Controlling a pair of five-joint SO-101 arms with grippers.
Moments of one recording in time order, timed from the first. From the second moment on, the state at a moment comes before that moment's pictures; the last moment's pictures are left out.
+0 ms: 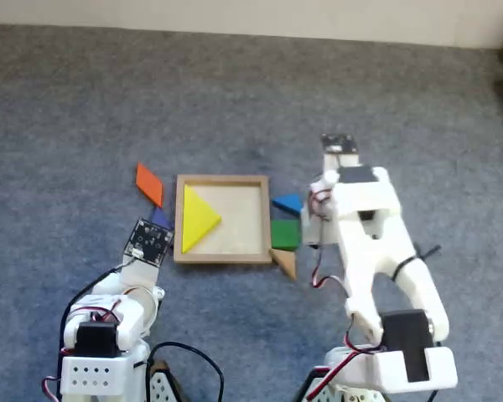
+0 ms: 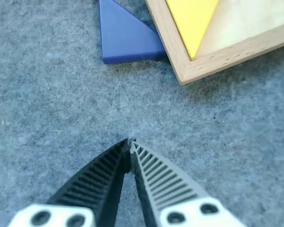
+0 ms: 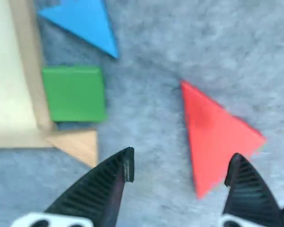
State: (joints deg) left arm -5.1 -102.0 96.0 75.8 -14.2; right arm -10.6 -6.1 28.1 72.1 1.1
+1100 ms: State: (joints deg) left arm -5.1 -102.0 96.0 75.8 -14.2; right arm -7.2 -4.2 34.2 59.6 7.4
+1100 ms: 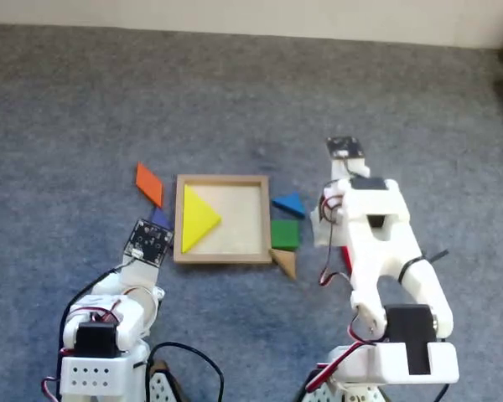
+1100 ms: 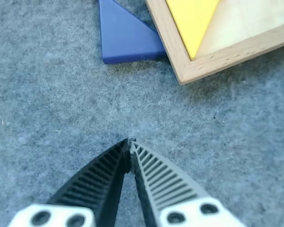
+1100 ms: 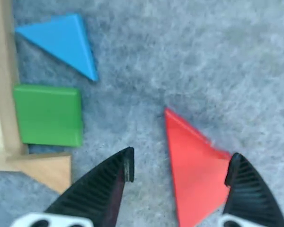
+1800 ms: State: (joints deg) left arm -5.1 -102.0 96.0 75.8 -14.2; right arm 0.4 -4.2 38.5 54.5 10.6
